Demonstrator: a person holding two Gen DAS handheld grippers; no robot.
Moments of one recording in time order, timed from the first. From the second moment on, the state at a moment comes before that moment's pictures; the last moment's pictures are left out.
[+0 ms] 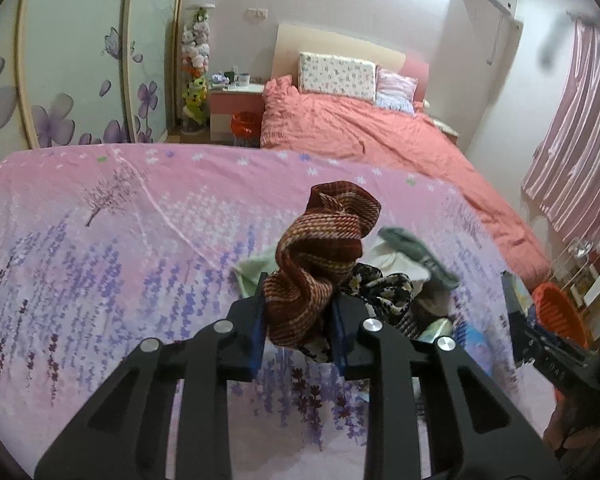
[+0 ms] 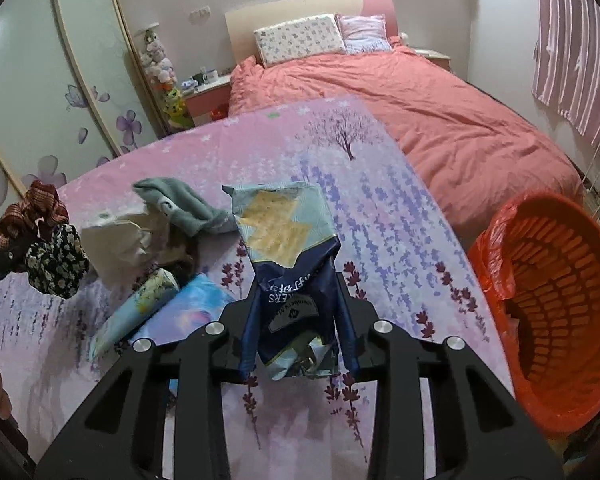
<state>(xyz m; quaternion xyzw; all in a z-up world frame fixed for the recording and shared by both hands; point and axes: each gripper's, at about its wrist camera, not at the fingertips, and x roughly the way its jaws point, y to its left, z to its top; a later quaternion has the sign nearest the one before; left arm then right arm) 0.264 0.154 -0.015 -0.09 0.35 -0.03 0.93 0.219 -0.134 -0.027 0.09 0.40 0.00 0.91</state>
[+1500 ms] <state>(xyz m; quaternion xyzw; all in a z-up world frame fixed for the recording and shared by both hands) 0.241 0.119 -0.072 -0.04 0.41 -0.04 0.91 0.201 -0.150 -0.044 0.09 0.41 -0.01 0.91</state>
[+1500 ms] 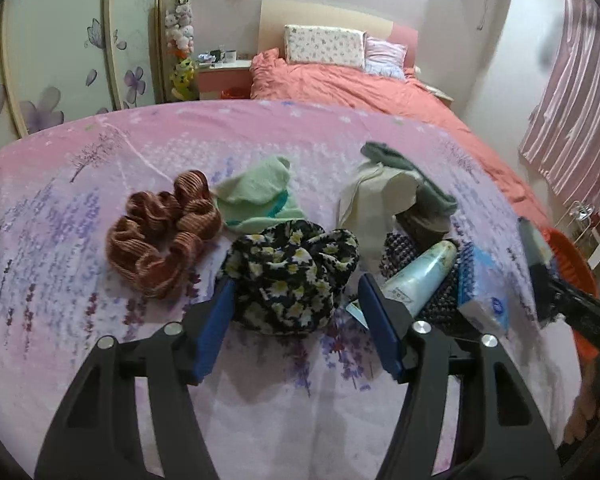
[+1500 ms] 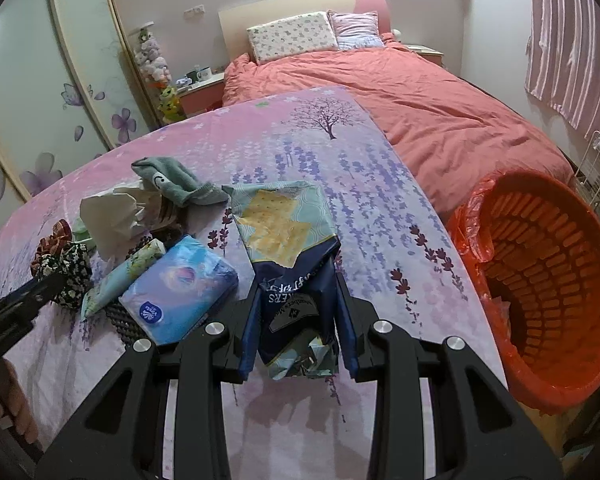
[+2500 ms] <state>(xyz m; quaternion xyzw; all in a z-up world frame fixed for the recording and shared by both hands) 0.190 0.045 0.034 -0.02 0.30 -0.11 0.95 0.139 -0.178 0.034 0.10 0.30 0.00 0.95</state>
